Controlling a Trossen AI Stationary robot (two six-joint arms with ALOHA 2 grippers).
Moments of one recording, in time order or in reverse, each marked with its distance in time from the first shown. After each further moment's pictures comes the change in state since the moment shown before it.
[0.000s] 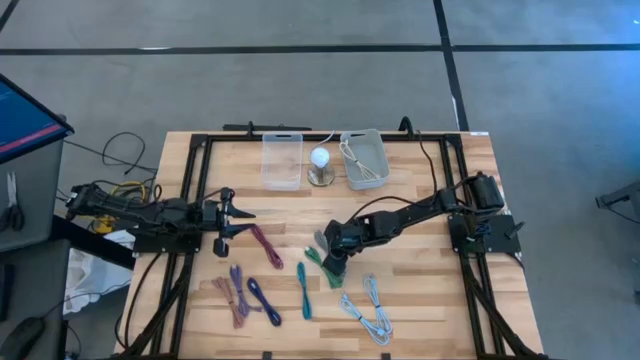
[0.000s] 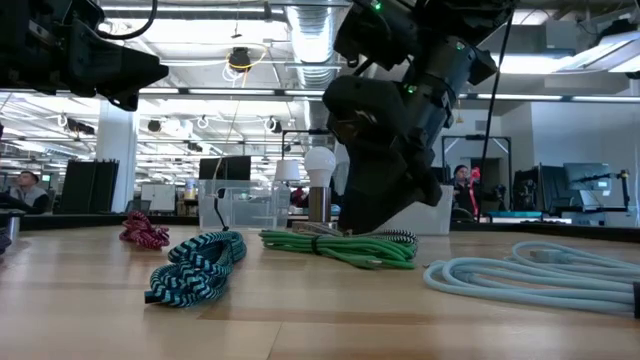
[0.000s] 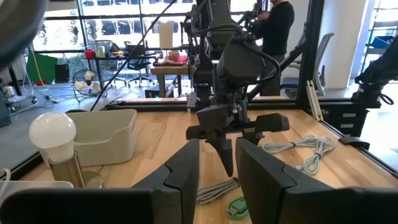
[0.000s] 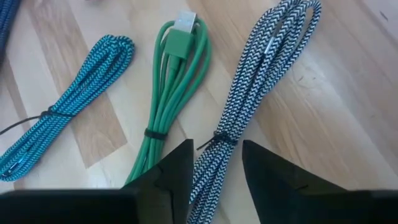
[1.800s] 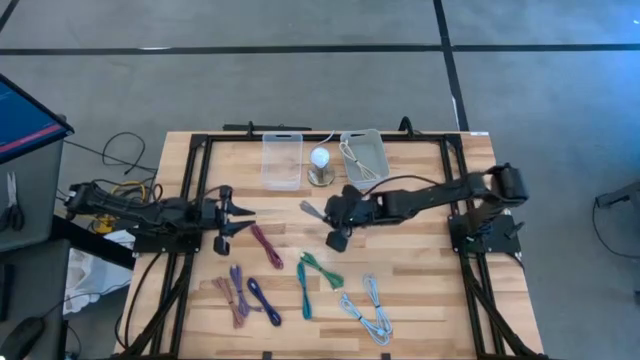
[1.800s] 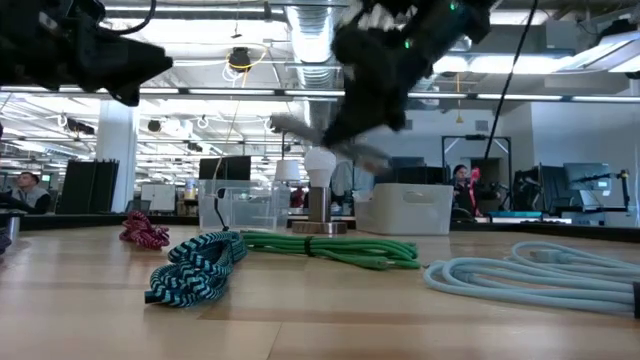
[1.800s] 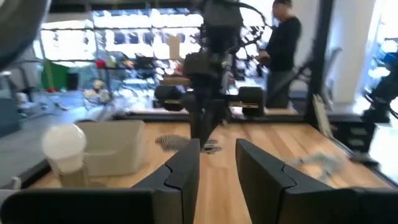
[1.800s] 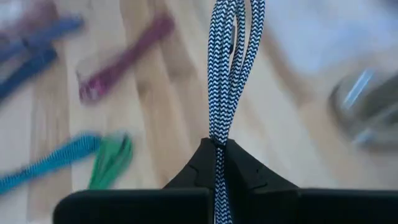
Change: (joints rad) left arm 0.000 0.054 0.000 0.121 -0.050 0.001; right arm -0.089 -0.222 -0.001 0.044 0.242 -0.464
